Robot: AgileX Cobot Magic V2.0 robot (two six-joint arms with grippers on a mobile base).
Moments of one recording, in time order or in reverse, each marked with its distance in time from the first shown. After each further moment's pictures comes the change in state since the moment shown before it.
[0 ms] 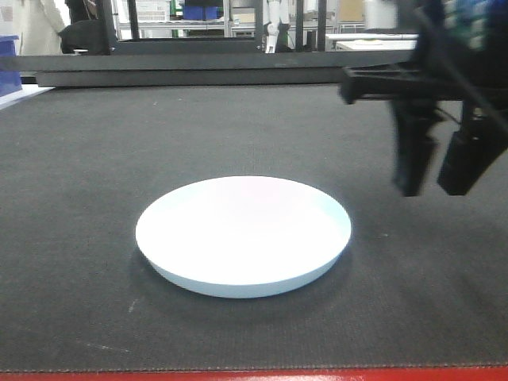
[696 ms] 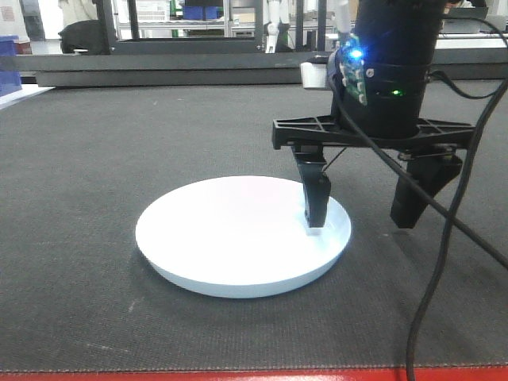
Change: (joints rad) left arm 0.000 0.000 0.000 0.000 0.000 0.000; right arm 0.025 0.236 -0.138 0.048 -0.026 0.060
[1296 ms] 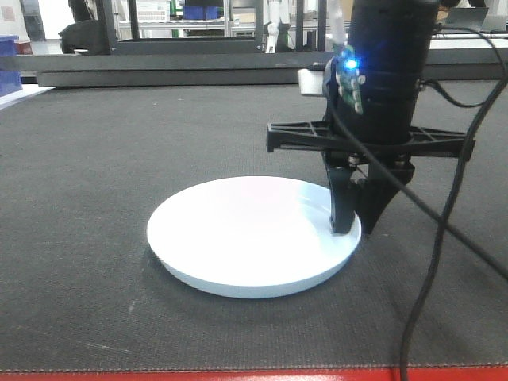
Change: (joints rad) left arm 0.000 0.000 0.000 0.000 0.000 0.000; right arm 0.002 0.016 -0.008 0.018 0.000 0.013
